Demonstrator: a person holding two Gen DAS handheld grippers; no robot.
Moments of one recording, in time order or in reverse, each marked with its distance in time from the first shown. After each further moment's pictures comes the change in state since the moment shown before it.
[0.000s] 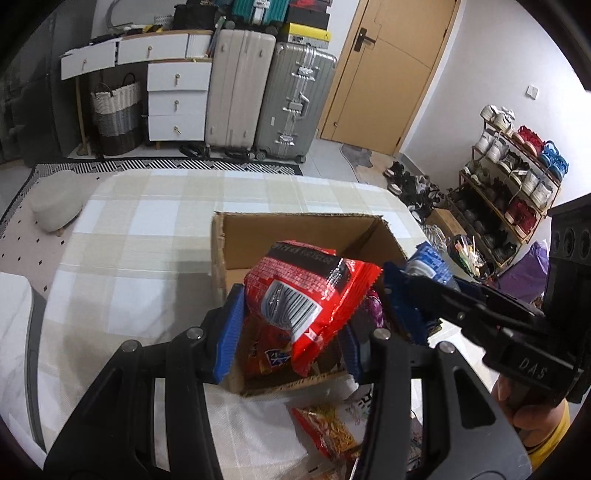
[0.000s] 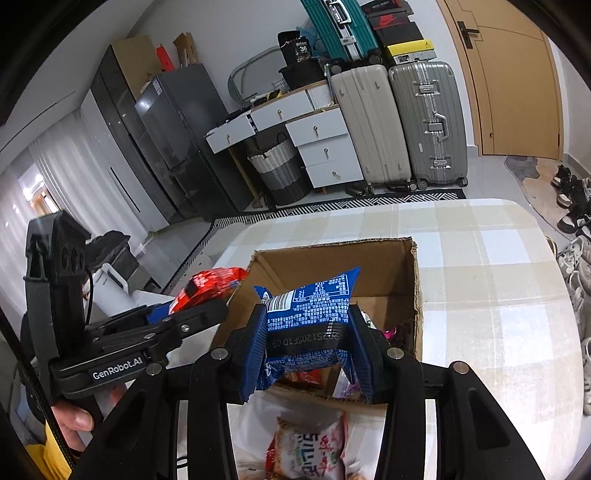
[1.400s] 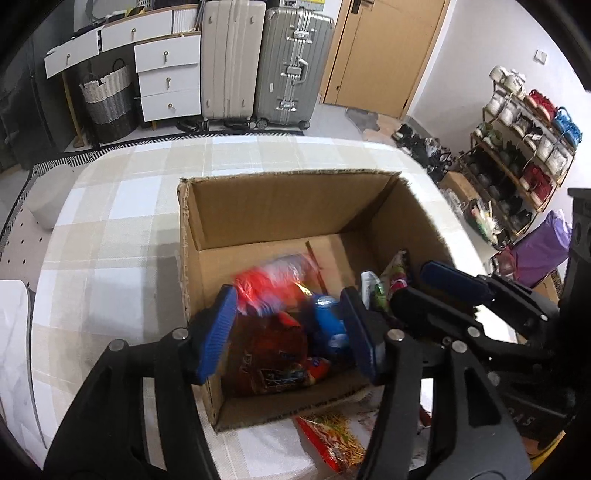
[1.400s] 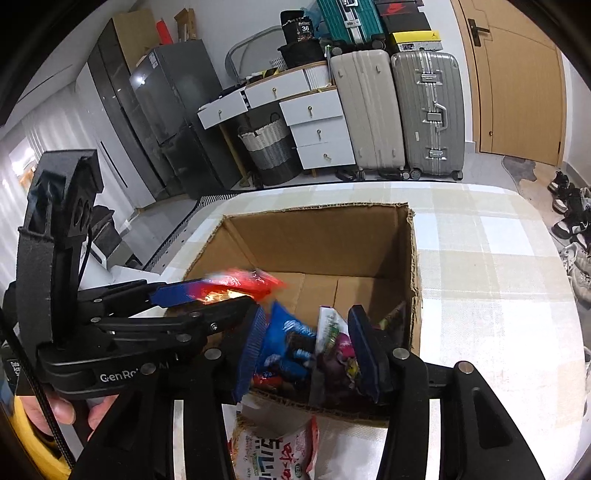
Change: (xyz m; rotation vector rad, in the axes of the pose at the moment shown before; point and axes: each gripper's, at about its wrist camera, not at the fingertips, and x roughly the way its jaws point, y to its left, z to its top) left arm 0.098 -0.026 -0.007 0.059 0.104 0.044; right arm 0.039 -0.011 -0.019 -0.052 0.058 -0.061
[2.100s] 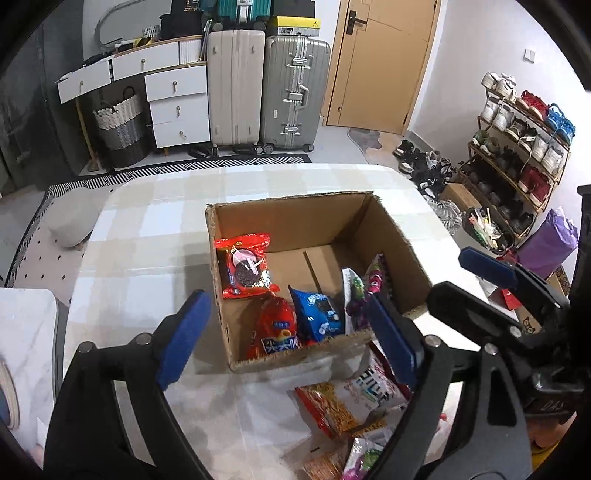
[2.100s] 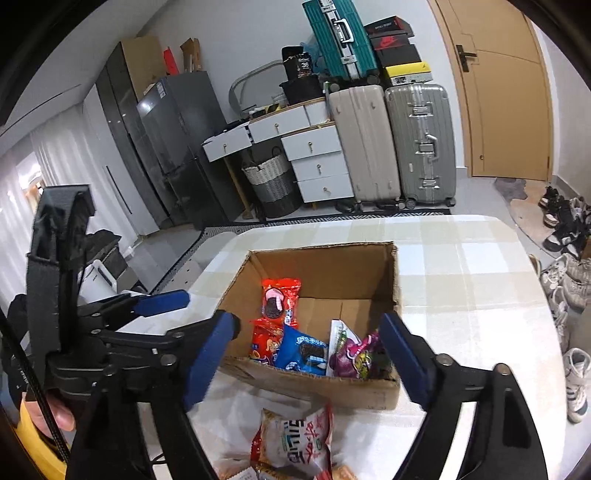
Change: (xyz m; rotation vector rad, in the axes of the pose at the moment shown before) left arm -0.103 -0.004 -0.022 0.035 -0.091 0.050; right arm -0.070 0.013 -0.001 0.010 -0.133 -0.009
